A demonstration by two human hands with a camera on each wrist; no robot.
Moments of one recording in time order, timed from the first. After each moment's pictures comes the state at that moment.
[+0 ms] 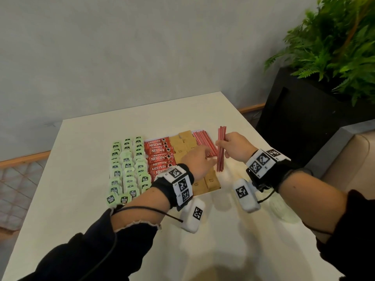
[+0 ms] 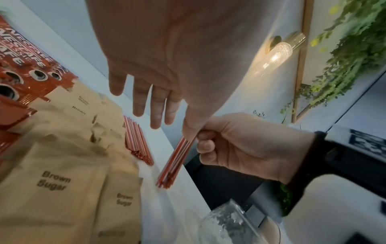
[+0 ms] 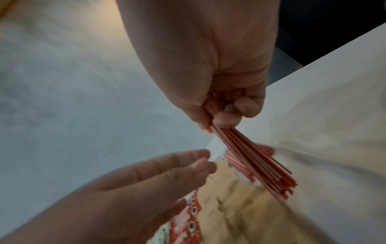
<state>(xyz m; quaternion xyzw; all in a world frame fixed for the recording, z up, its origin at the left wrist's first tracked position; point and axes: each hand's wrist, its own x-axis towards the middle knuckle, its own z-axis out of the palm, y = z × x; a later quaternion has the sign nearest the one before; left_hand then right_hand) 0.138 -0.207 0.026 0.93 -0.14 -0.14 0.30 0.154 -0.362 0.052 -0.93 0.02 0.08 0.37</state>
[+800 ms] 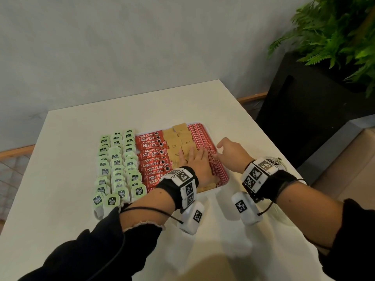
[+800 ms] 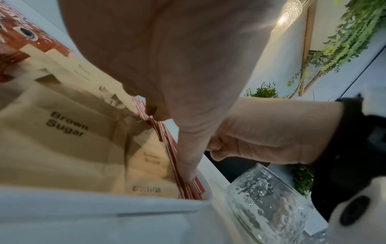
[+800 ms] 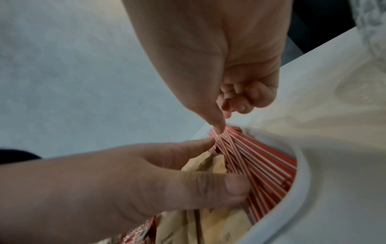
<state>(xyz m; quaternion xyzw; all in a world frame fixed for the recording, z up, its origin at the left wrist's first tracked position) 0.146 -0.235 -0.020 0.96 -0.15 -0.22 0.06 0.155 -0.370 0.002 -0.96 0.04 0.10 0.26</state>
